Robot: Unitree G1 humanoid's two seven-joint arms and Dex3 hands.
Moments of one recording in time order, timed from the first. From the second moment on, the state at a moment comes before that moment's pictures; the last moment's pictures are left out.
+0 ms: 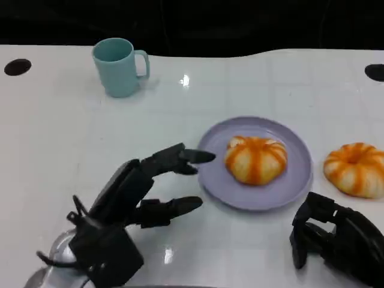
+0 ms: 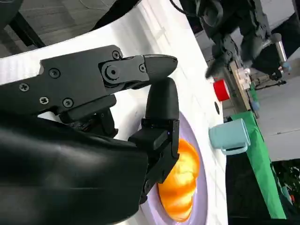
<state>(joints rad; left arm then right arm) -0.24 0.18 -0.24 0.50 0.16 -0.77 -0.08 -0.16 -0.09 -0.13 0.69 0.35 -0.22 0.84</state>
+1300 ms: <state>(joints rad) 0.14 -0.03 -0.03 0.26 -0.46 -0.43 -0.50 -0.14 -0.10 -0.11 0.65 0.35 -0.20 0.84</state>
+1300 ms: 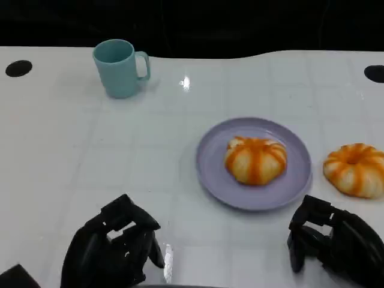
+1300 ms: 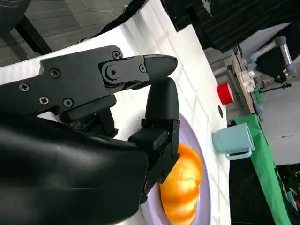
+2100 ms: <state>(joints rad) 0.16 -0.06 0.01 0.18 -0.48 -0.29 -0.53 -0.09 -0.11 -0.11 0.55 0.37 -0.09 0.85</state>
